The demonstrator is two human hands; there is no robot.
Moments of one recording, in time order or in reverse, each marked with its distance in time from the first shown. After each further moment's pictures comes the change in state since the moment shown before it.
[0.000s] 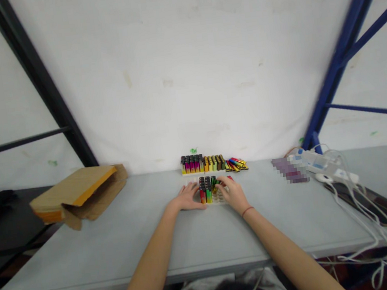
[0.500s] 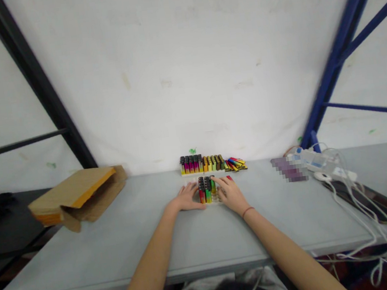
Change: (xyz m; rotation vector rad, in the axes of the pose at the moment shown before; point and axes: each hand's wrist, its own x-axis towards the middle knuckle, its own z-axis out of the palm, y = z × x) left_hand -0.001 0.002 -0.002 0.008 -0.001 -0.005; right_hand -0.003 -0.004 -0.004 -0.128 -0.166 -0.053
